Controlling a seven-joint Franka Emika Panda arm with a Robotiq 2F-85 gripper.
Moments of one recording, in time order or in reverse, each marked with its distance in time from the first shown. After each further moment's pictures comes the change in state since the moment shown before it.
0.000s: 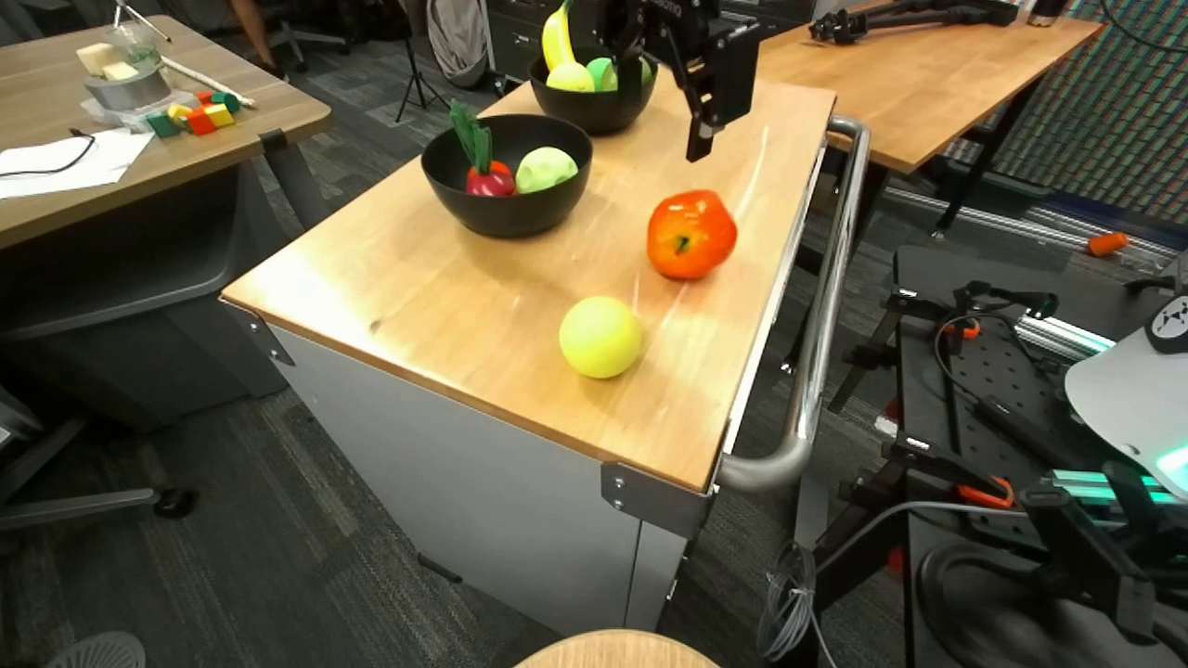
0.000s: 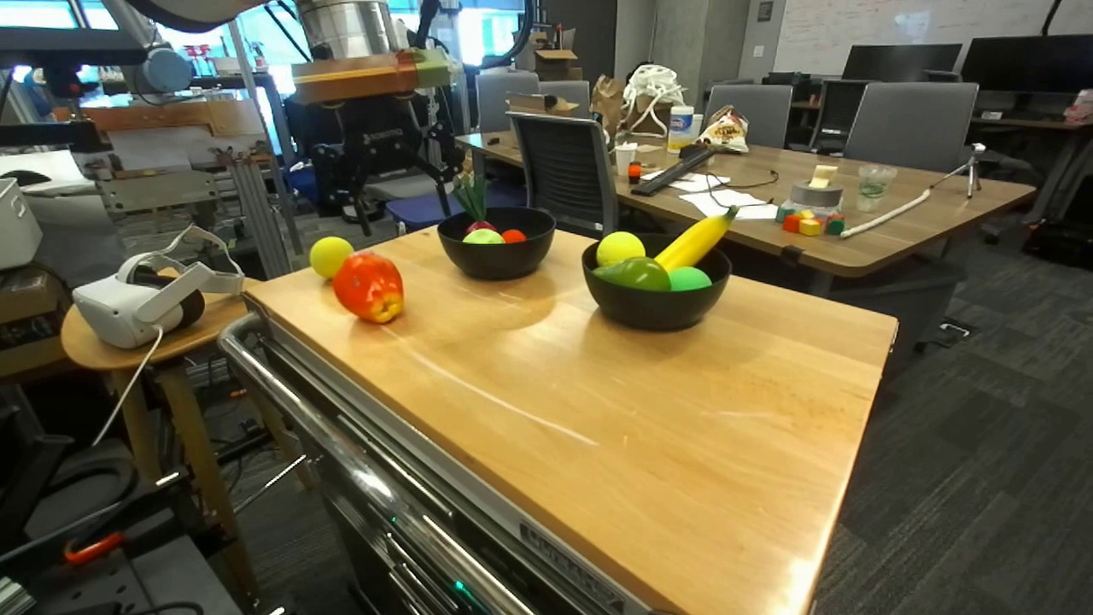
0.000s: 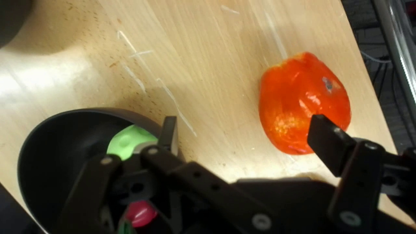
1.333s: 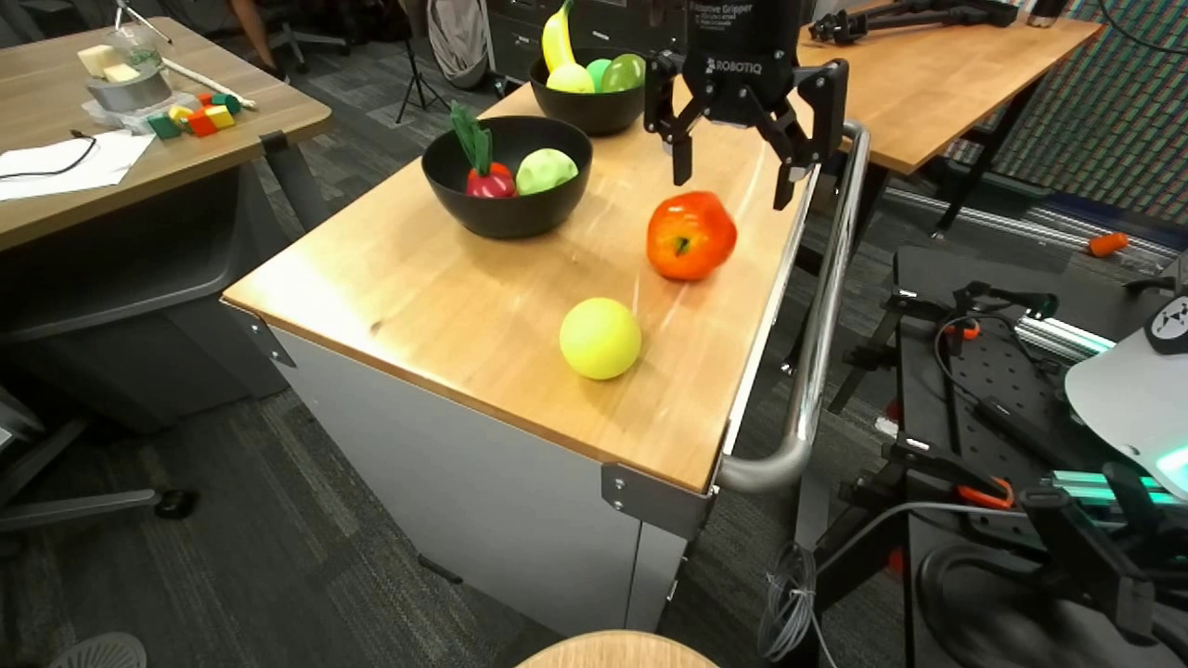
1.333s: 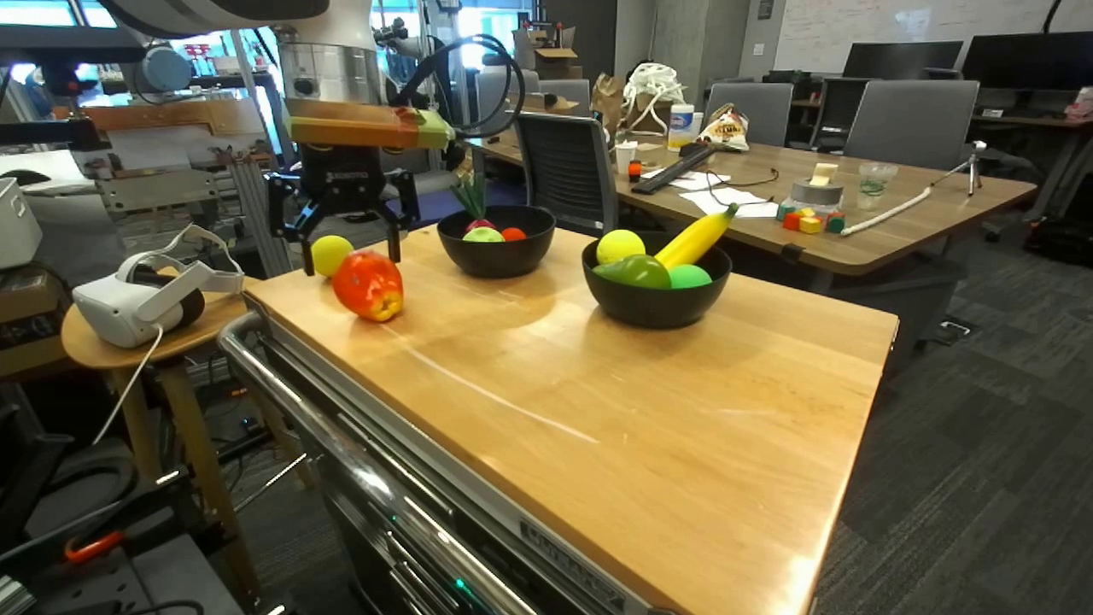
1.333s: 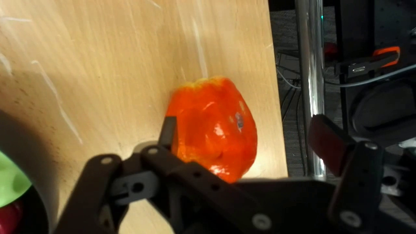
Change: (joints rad) arm 0.003 -0.041 -0.017 -0.117 0.227 -0.051 -0.435
